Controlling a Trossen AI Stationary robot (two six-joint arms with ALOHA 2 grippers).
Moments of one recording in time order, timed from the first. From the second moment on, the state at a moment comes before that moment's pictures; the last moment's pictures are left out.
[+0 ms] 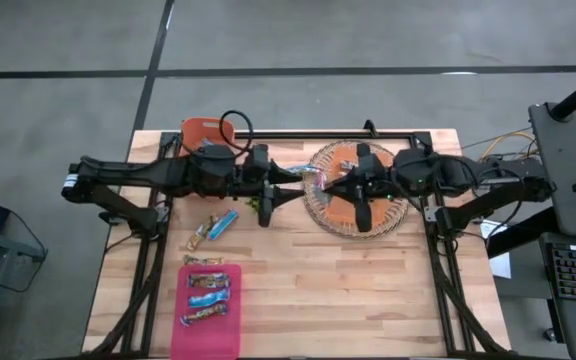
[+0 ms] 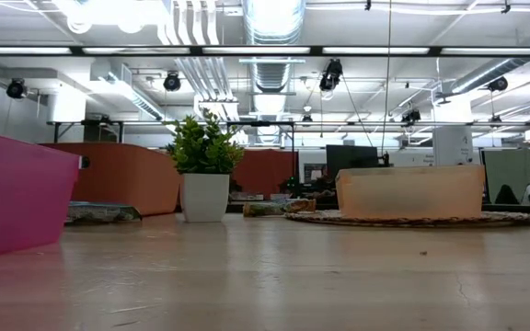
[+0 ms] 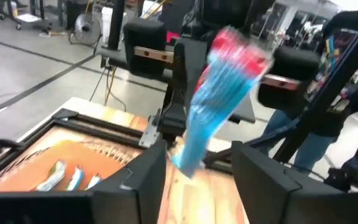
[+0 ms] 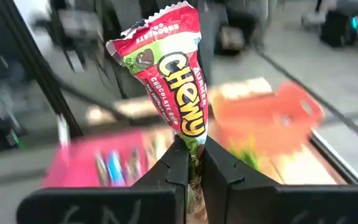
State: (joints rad) left arm -0.07 1.37 1.46 -0.20 -0.12 -0.29; right arm 0.12 1.22 1.35 -0.39 0.18 0.22
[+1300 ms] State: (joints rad) left arm -0.08 1.14 1.45 -0.51 0.04 -0.29; right arm -0.37 1.50 0.98 -0.83 -0.11 -0.01
